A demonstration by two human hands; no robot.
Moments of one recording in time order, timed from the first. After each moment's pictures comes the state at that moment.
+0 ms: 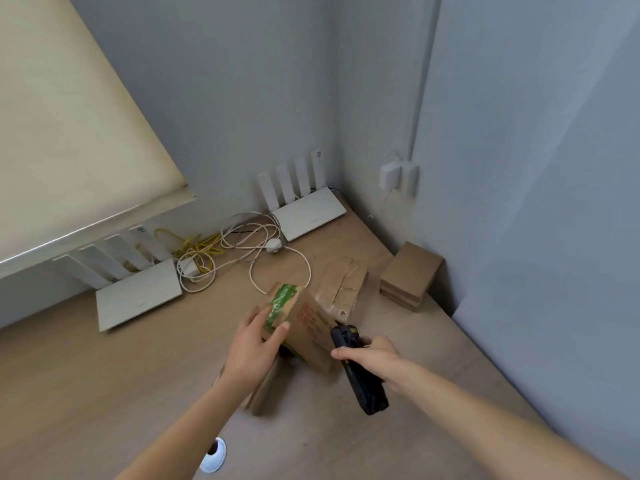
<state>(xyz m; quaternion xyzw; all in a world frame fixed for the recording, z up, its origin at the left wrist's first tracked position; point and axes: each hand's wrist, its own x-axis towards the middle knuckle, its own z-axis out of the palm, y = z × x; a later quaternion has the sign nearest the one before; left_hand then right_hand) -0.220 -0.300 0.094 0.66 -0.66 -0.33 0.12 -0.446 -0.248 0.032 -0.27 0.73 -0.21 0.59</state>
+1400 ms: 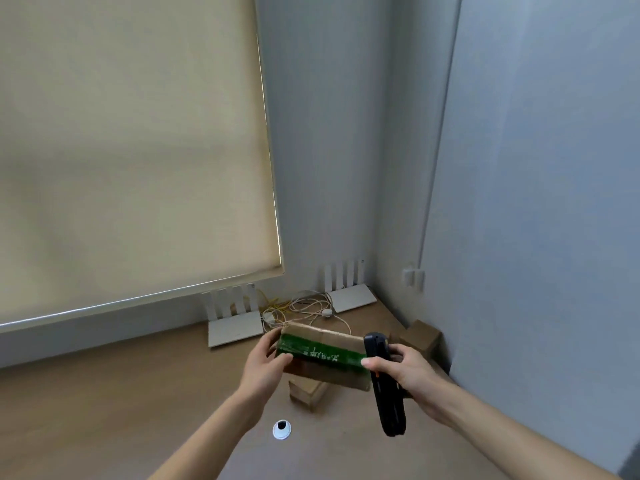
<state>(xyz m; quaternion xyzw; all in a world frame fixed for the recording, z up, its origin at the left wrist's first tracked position) -0.070 -0.015 0.311 0.57 -0.53 -0.47 0.42 -0.341 0.011 0.296 -0.46 0.62 -0.39 0.50</state>
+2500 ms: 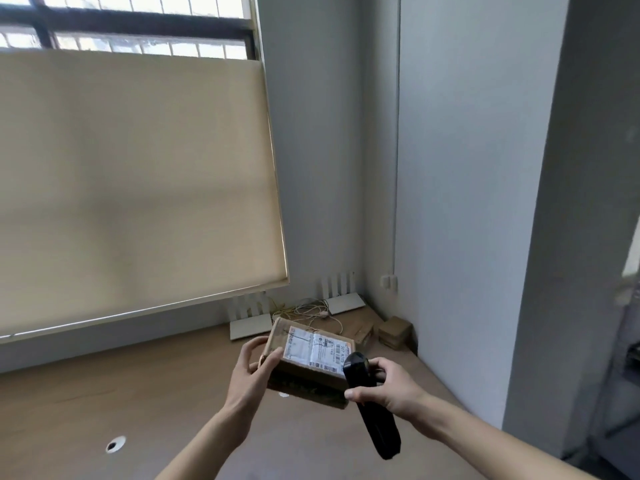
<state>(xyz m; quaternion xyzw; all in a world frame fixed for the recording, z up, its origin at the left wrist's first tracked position) -0.082 0.304 0.390 0.54 -0.49 -0.45 0.52 -0.347 0.317 0.364 -0.56 0.58 -0.36 0.48</state>
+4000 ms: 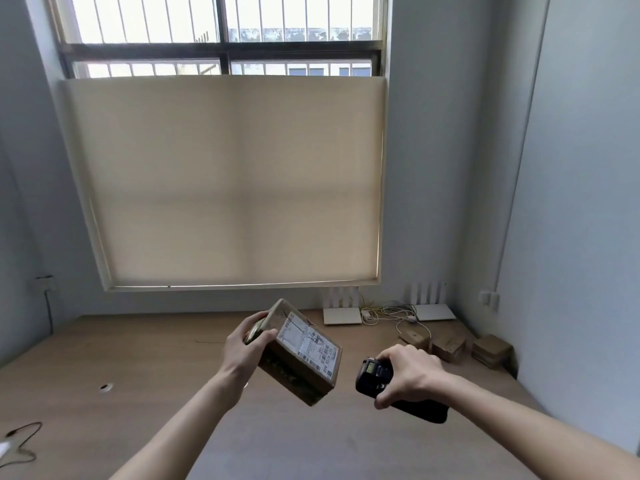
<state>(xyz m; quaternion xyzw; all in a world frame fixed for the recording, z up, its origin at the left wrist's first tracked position) 0.178 0.433 0.440 0.59 -0.45 -0.33 0.59 -0.120 0.383 0.447 -0.79 0.59 -0.04 0.13</state>
